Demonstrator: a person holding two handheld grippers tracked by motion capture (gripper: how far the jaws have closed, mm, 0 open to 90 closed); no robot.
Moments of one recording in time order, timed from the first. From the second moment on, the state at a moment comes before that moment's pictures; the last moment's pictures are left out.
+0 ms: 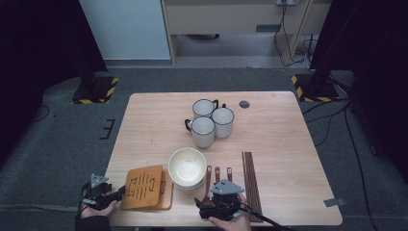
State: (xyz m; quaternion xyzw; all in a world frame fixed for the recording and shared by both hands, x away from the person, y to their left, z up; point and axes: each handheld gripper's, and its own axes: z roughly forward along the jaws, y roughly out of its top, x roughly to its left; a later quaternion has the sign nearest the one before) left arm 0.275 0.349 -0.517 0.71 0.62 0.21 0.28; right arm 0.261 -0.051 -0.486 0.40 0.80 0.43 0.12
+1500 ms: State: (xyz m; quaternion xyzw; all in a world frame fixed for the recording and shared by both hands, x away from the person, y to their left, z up) left arm 0.274 0.350 -0.517 0.71 0.61 0.21 0.28; right arm 0.247 0.033 -0.512 0.38 0.81 0.45 0.05
